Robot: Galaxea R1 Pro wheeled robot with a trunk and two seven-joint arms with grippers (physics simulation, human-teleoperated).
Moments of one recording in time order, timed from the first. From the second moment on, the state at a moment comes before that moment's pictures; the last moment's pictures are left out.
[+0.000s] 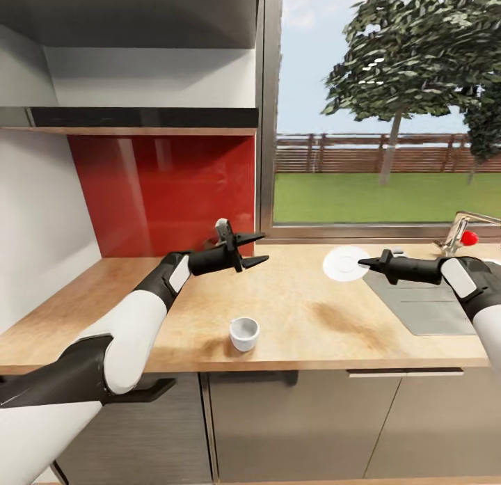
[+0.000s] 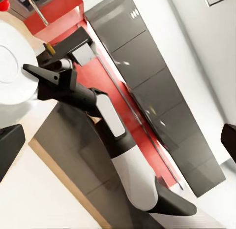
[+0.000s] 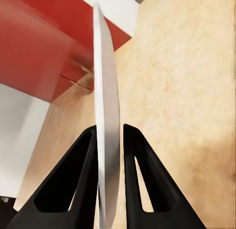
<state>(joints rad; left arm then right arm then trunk) -1.24 -0.15 0.23 -0.36 0.18 0.97 -1.30 -1.18 -0.45 0.01 -0.46 -0.63 1.00 0.69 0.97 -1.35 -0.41</state>
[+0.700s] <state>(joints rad) -1.24 -0.17 0.21 -0.39 0.18 0.98 -1.30 -1.18 -0.47 0.01 -0.46 -0.63 1.00 0.69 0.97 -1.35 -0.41</state>
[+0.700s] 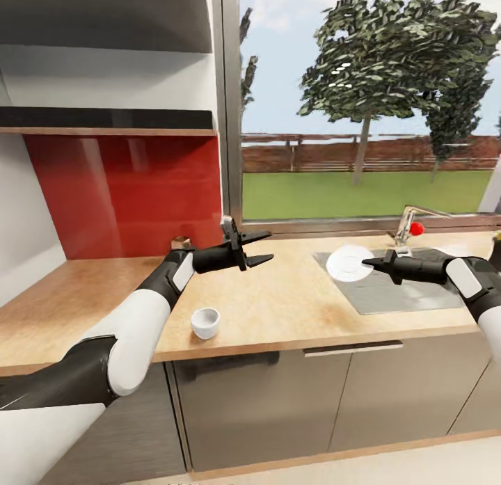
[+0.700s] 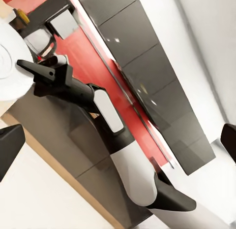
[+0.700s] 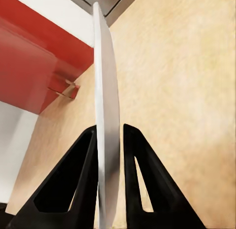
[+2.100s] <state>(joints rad) -1.24 -0.17 0.22 -0.39 0.18 0.98 -1.30 -1.18 -0.49 0.01 -0.50 -0.63 1.00 0.69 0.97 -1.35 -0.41</state>
